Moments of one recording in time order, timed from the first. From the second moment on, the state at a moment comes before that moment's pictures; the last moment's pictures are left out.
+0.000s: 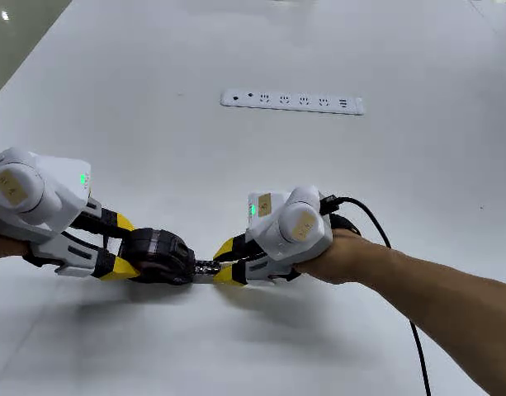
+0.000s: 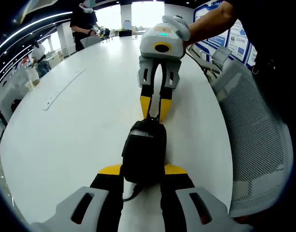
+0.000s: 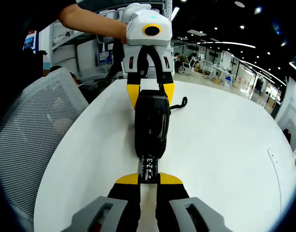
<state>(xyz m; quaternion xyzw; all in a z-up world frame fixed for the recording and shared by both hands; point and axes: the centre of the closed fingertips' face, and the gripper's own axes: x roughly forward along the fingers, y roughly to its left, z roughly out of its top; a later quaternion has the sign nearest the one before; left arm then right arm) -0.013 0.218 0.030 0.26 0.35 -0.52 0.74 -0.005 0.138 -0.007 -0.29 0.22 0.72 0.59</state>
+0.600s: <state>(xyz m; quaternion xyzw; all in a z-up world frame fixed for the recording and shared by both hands) -0.013 0.218 0.030 0.25 0.35 -0.52 0.74 -0.002 0.120 -0.007 -0.30 0.22 0.72 0.59</state>
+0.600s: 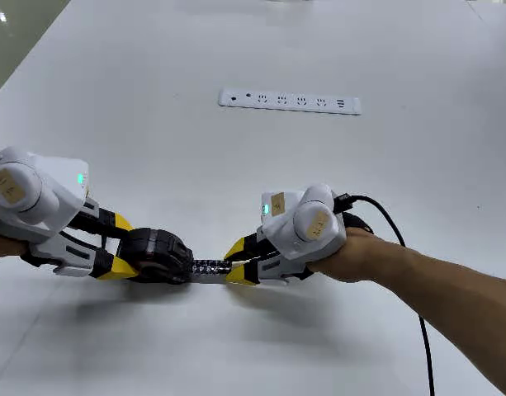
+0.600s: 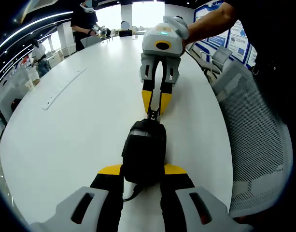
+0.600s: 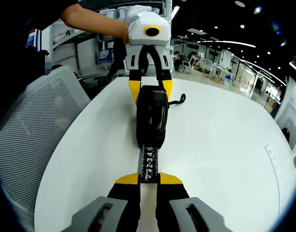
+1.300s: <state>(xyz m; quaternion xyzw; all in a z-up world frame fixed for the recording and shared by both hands) -0.013 0.217 0.030 0.25 0.35 -0.52 0.74 0.003 0.093 -0.008 -0.30 0.23 0.71 0.59</state>
